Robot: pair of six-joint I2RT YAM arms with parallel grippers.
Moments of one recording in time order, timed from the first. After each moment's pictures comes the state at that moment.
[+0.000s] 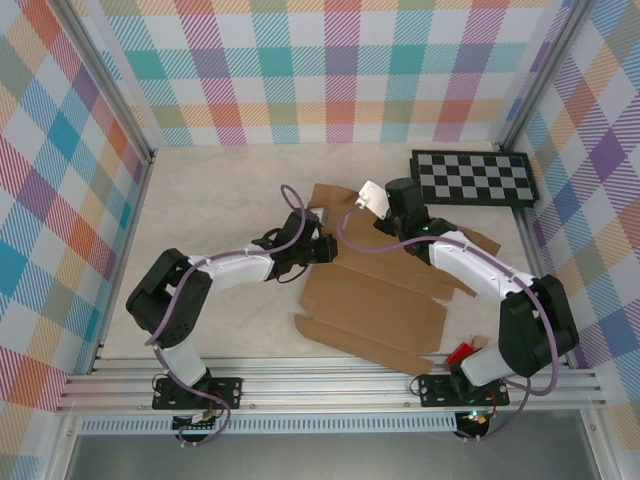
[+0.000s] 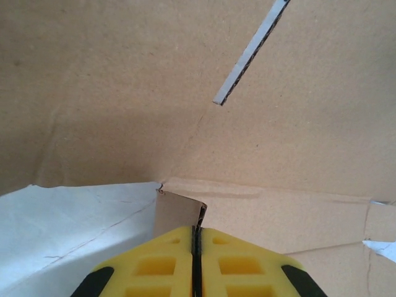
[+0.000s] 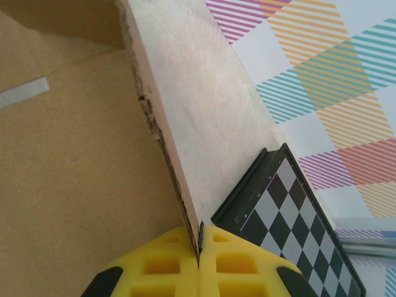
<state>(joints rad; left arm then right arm) -0.70 1.75 1.00 0.03 0.13 -0.67 0.51 1.47 1.03 -0.17 0.29 -0.68</state>
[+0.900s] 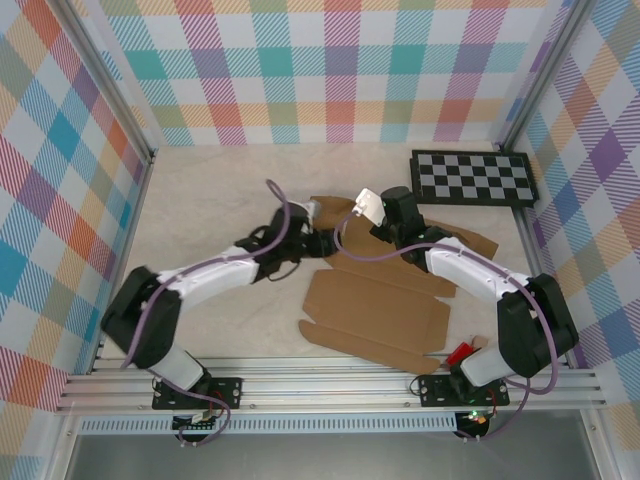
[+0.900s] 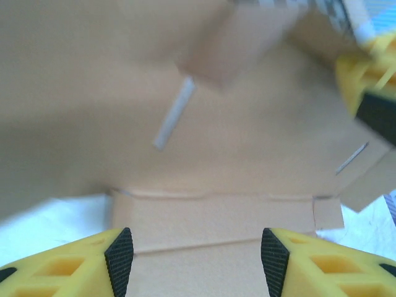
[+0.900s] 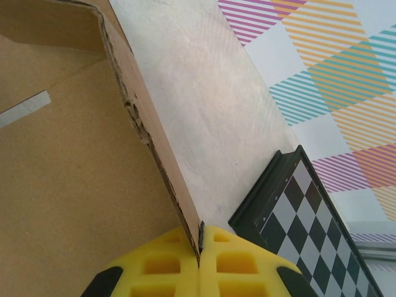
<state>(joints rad) -0.63 1.51 0.98 -0.07 0.14 -0.61 0.54 1.47 0.96 -0.10 0.29 -0.68</state>
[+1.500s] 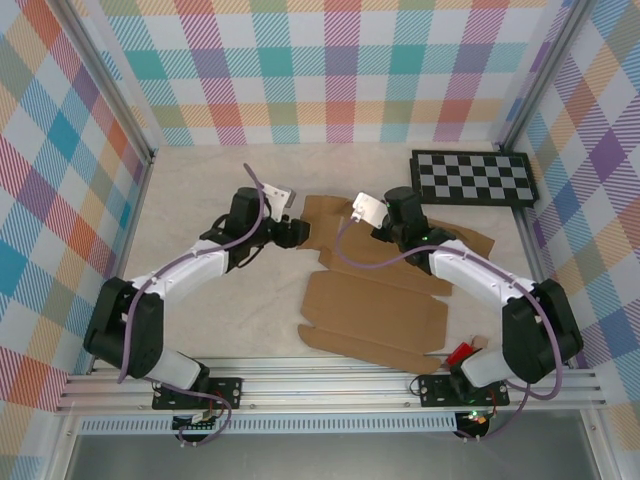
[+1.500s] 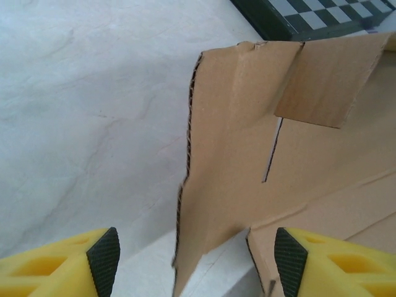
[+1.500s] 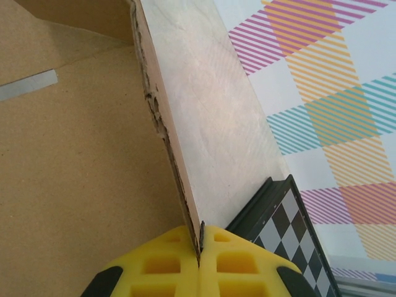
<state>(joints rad) -0.43 1.50 0.96 -0.06 0.28 -0.10 0.53 1.43 0.94 -0.08 0.22 -0.81</state>
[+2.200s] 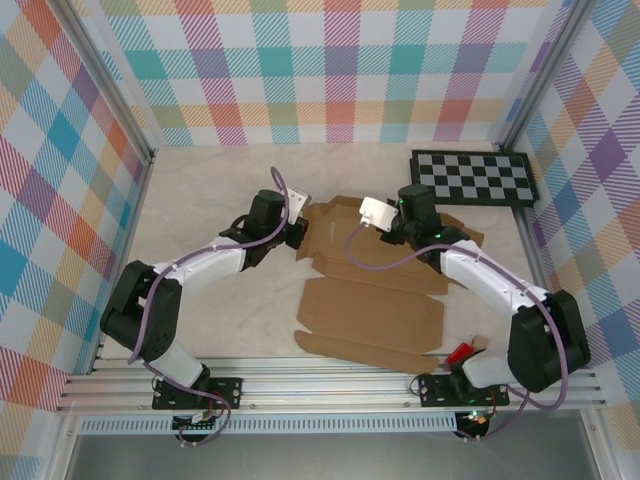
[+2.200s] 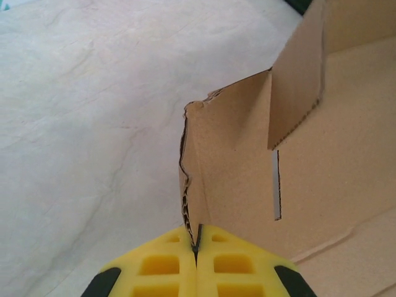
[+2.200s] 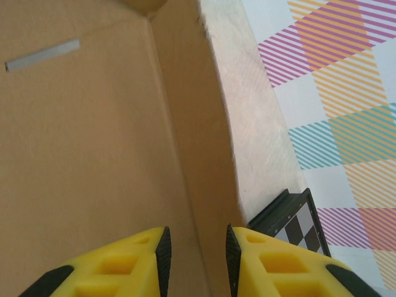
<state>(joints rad) -0.52 1.59 0.97 0.00 0.07 0.01 0.44 1.36 0.94 -0.20 0.03 -0.91</state>
